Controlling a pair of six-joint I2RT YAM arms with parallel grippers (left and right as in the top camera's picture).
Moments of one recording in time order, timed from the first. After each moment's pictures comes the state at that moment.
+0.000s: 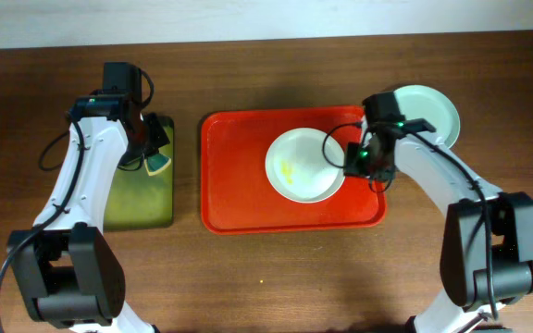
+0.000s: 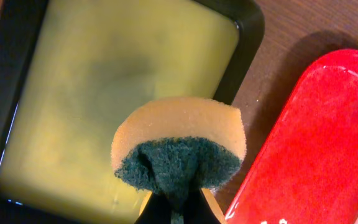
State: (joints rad) left arm 0.00 1.82 1.52 -0.99 -0.07 -0.44; right arm 0.12 1.84 1.22 -0.70 -0.13 0.31
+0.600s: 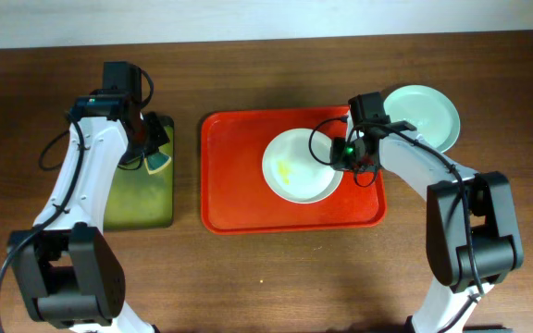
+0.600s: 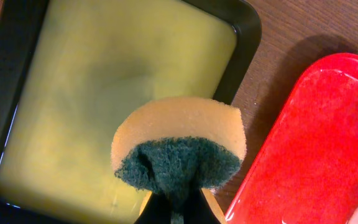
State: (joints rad) left arm 0.00 1.82 1.52 -0.98 -0.07 -0.44; right arm 0.18 1.95 1.22 -0.52 -0.17 0.31
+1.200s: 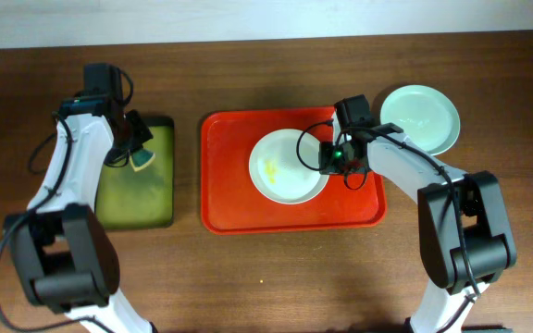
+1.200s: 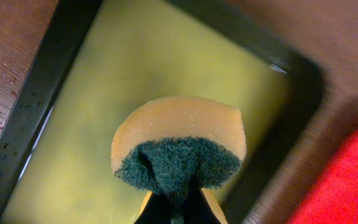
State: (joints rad) left arm 0.09 1.91 1.52 -0.89 -0.08 -0.44; right arm 0.24 1.95 1.22 -0.51 -0.17 0.28
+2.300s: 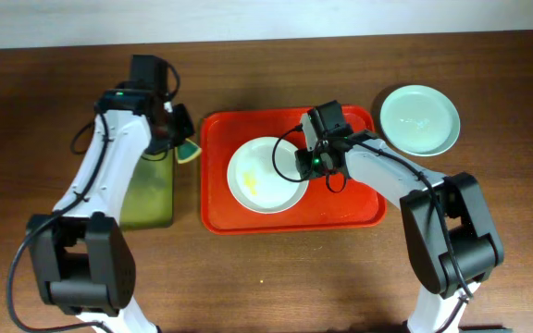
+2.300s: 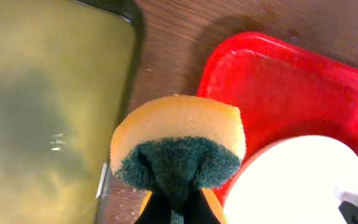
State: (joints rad) left arm -0.11 1.88 1.56 -0.92 0.05 -0.44; right arm 0.36 1.96 1.22 -0.43 -0.17 0.13
